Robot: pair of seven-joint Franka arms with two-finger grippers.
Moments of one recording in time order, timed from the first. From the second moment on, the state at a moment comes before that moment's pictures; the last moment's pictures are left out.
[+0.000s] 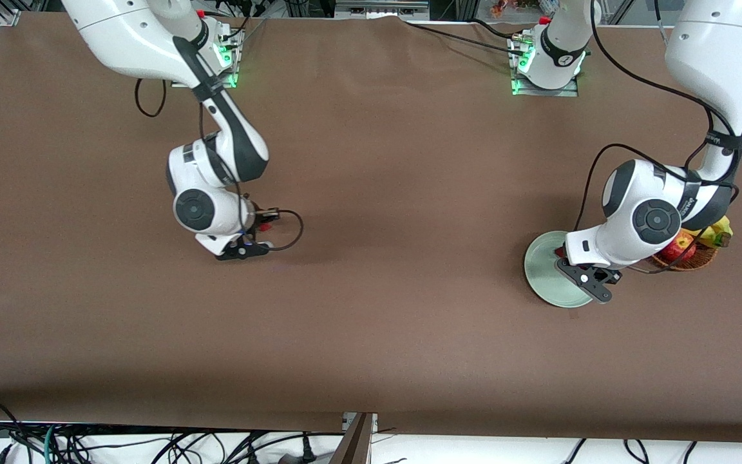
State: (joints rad) left arm 0.22 0.56 -0.30 -1.84 0.36 2.33 0.51; right arm 0.30 0.57 0.17 -1.78 0.10 2.15 0.32
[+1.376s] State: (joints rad) left arm 0.28 0.50 -0.40 -1.73 0.24 2.07 0.43; right arm 0.74 1.13 0.25 -1.15 0.10 2.80 1.19
